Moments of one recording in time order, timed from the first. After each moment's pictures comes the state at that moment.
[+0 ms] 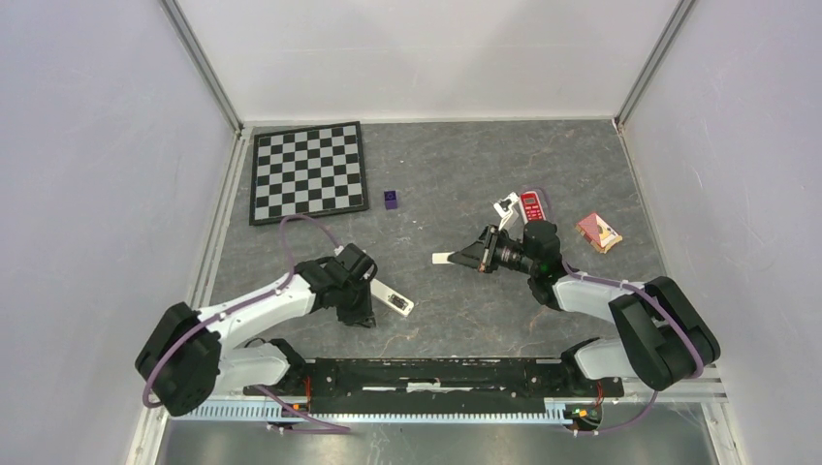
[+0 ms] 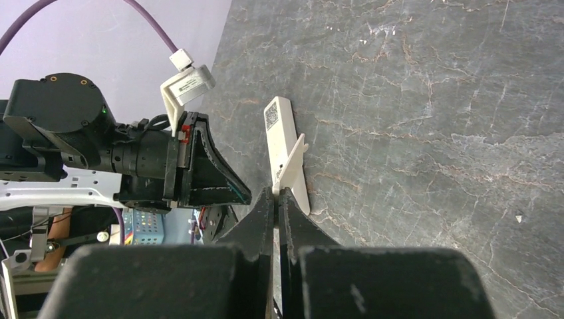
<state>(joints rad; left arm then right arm) -0.72 1.15 0.58 -0.66 0.10 -0.80 0.43 1.36 0.37 0.71 -0.65 0.83</state>
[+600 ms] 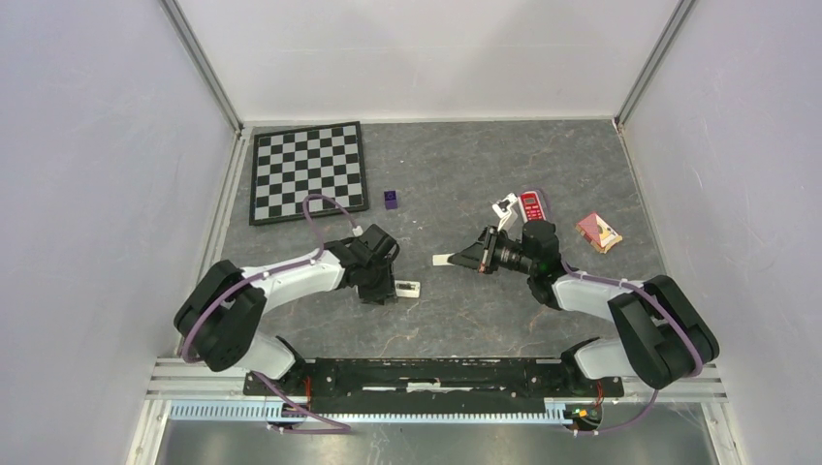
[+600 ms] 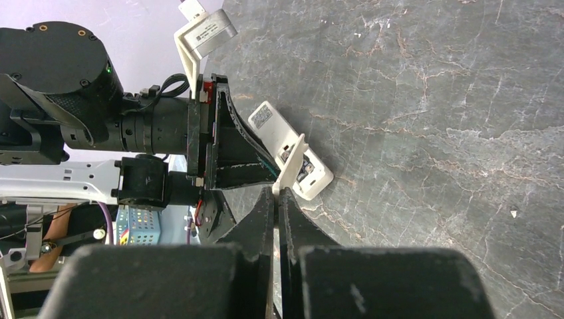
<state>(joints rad) -0.73 1.45 0.74 -0.49 0.03 -0.82 0.43 1.36 0.38 0.68 -0.65 0.81</state>
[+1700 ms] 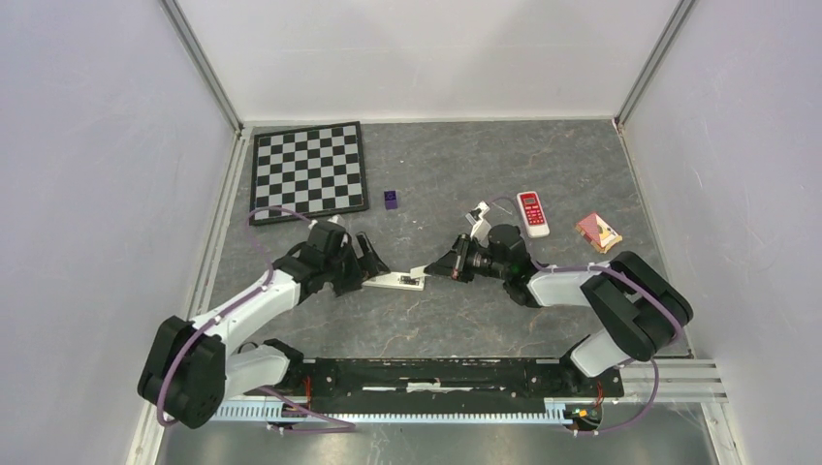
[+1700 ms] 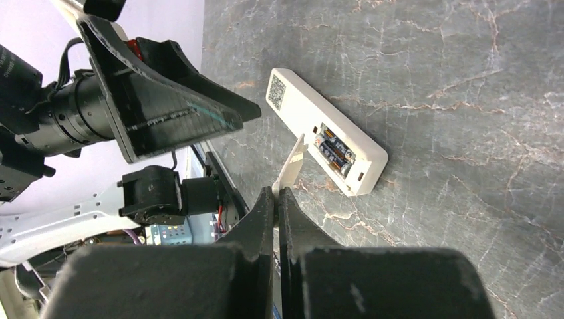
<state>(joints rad) -0.50 1.14 0.55 -0.31 0.14 -0.85 0.64 1.52 0.46 0.69 -0.50 0.99</state>
